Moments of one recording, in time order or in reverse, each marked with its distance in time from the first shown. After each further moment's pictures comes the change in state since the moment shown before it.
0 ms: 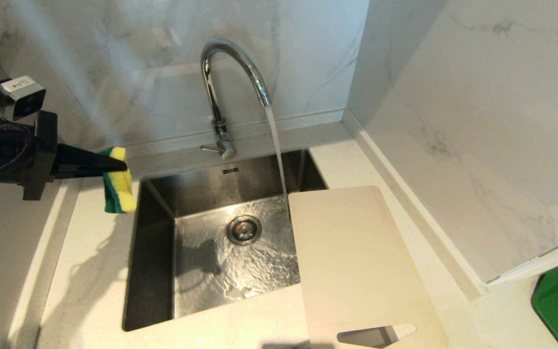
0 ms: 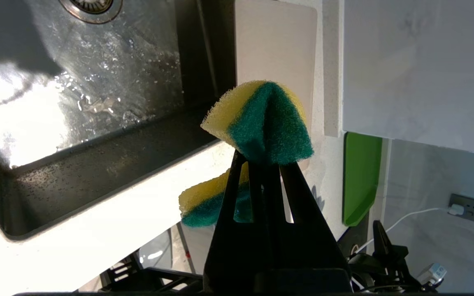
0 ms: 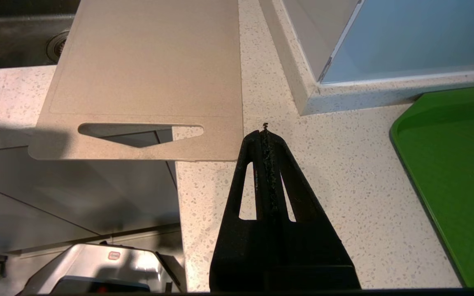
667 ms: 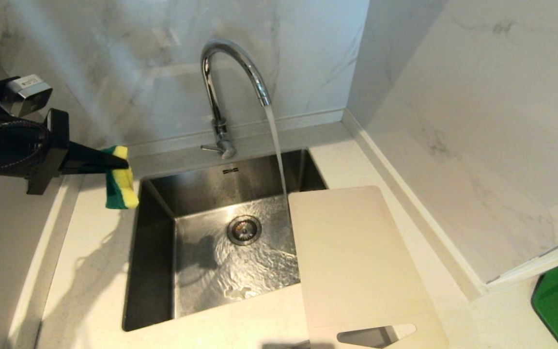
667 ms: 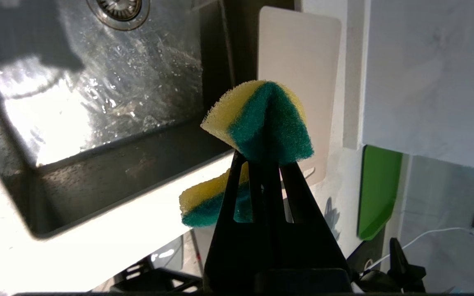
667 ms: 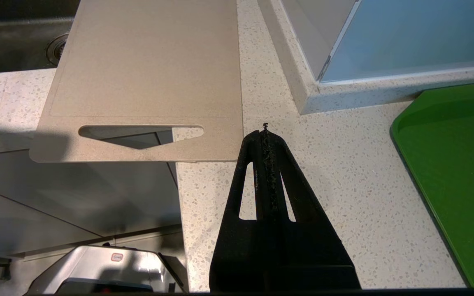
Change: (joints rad) left arm -0.002 0.048 -0.091 0.077 0.072 0.017; right arm 0.000 -0.001 0.000 -0.001 -0.005 0.011
